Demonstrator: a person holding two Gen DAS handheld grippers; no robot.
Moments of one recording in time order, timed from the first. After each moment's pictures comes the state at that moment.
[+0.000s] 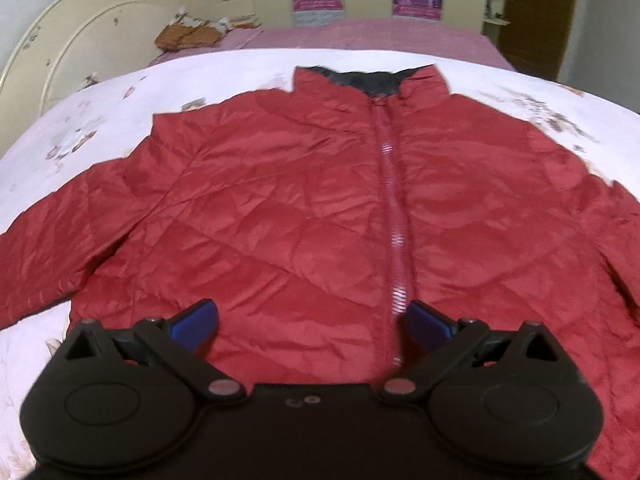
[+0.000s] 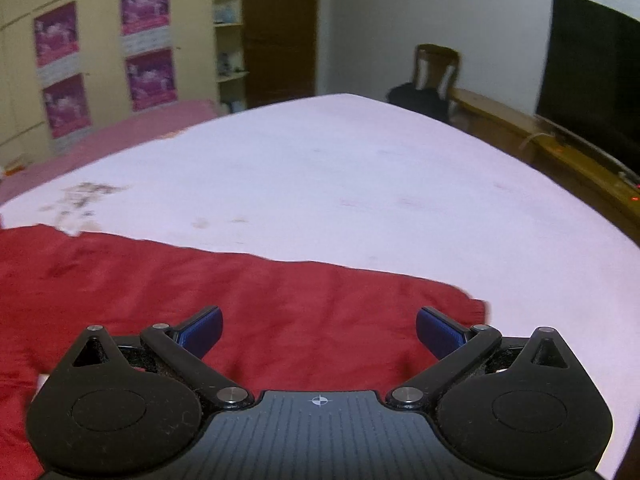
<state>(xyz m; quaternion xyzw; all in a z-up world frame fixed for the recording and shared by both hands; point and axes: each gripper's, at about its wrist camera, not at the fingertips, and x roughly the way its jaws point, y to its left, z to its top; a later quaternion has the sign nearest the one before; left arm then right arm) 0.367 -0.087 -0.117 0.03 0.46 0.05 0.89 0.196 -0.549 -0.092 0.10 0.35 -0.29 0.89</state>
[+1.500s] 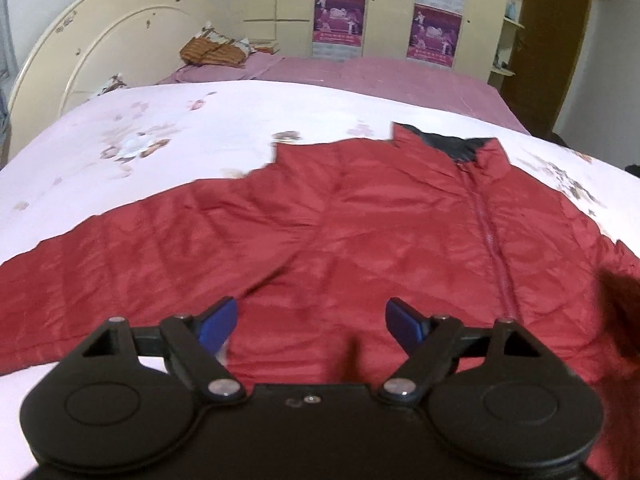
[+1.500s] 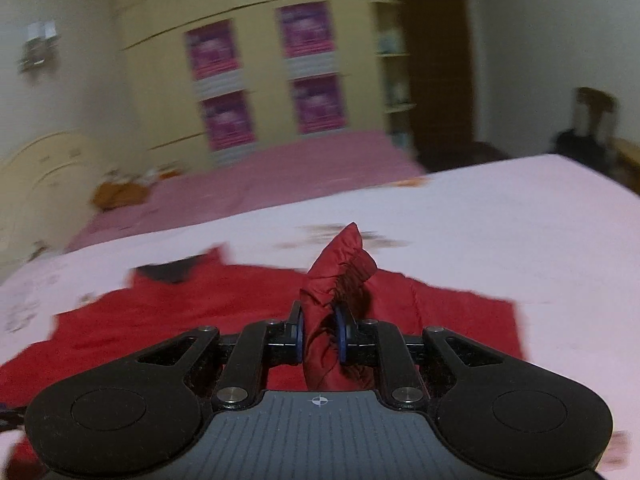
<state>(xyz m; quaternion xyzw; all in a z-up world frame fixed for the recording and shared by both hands) 0.345 0.054 -0.073 -0.03 0.41 0.03 0.91 0.307 -0.301 -0.015 0.11 0.30 -0.01 0.95</state>
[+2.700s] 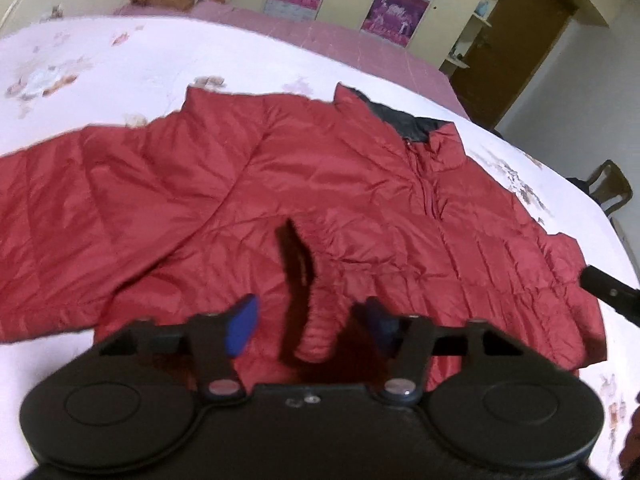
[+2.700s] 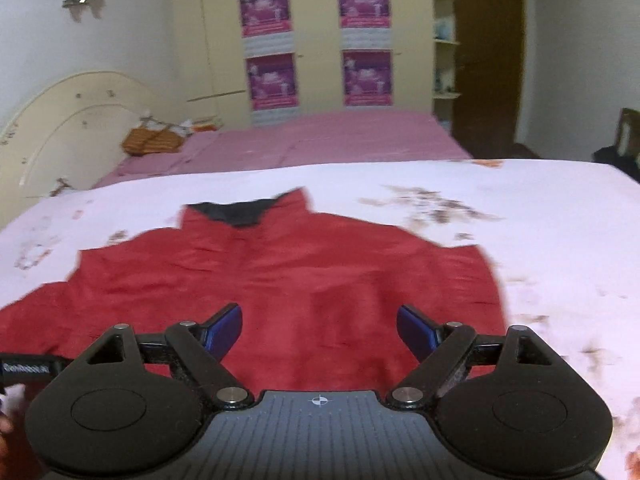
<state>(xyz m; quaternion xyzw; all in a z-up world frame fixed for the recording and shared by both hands) 0.400 0.033 -0.119 -0.12 0.45 -0.08 0.88 0.322 -0.254 -0.065 0.05 0.33 -0.01 0.94</state>
